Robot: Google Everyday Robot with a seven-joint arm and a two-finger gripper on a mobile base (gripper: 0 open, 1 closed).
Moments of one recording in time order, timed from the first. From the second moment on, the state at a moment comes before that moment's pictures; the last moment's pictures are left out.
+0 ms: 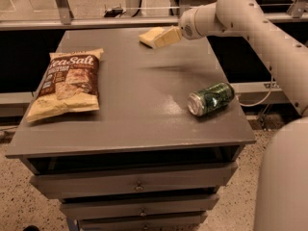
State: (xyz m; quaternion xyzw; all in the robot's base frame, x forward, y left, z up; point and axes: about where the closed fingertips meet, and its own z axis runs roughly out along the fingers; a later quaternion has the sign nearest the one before) arm 0.815 -0.080 0.917 -0.39 0.75 0.13 0.52
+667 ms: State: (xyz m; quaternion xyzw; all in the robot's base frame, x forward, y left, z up) arm 0.861 -0.068 0.887 -0.36 0.77 0.14 0.50
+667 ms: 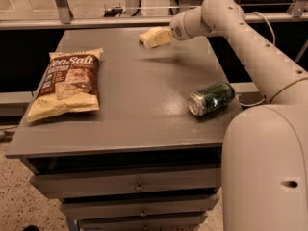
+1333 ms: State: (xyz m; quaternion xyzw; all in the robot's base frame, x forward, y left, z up) arm 0.885 -0.054 0.865 -0.37 0.78 0.16 0.49
